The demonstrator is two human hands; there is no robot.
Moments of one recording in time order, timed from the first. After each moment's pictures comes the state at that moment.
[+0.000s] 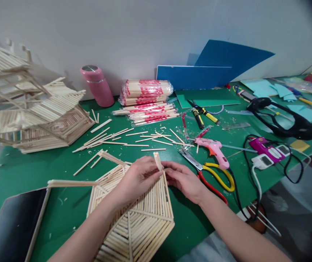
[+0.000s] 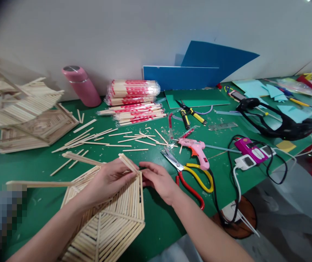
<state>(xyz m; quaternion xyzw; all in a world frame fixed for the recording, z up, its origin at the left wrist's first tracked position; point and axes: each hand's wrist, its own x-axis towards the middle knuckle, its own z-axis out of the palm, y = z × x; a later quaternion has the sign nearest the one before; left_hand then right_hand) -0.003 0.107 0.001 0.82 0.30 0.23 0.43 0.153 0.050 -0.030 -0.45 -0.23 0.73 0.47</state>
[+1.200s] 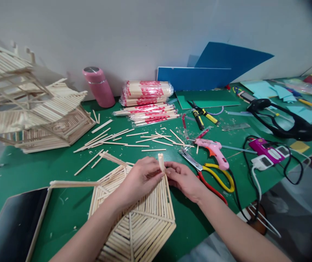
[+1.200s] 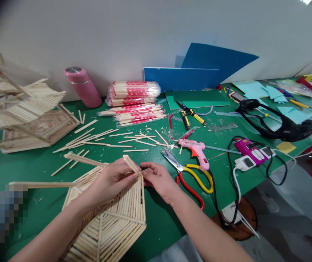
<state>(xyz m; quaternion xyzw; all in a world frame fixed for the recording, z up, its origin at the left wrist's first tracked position) 0.000 0.105 0.005 0.84 0.30 0.20 0.40 0.151 0.054 -0.032 -0.47 -0.22 0.72 0.47</state>
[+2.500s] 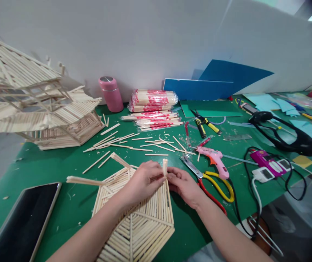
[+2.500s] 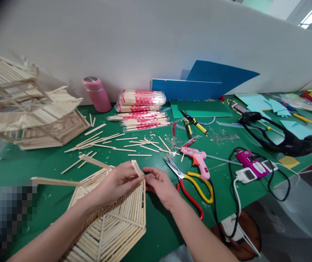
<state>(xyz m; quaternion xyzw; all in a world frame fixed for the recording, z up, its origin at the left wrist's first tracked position) 0.000 0.106 0.002 0.87 0.28 0.19 0.36 0.150 0.053 -0.032 -0.46 -0.22 0.72 0.47</state>
